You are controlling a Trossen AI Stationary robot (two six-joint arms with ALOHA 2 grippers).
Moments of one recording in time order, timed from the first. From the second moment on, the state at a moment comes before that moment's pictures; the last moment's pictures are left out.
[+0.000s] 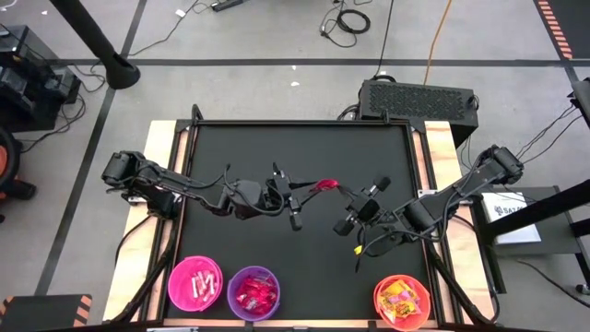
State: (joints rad) left arm -0.20 1.58 1.09 0.50 -0.50 0.07; right arm 0.52 1.36 1.11 -0.39 1.25 0.29
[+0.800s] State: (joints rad) left arm -0.20 1.58 1.09 0.48 -0.48 0.07; right arm 0.52 1.36 1.11 -0.39 1.24 0.28
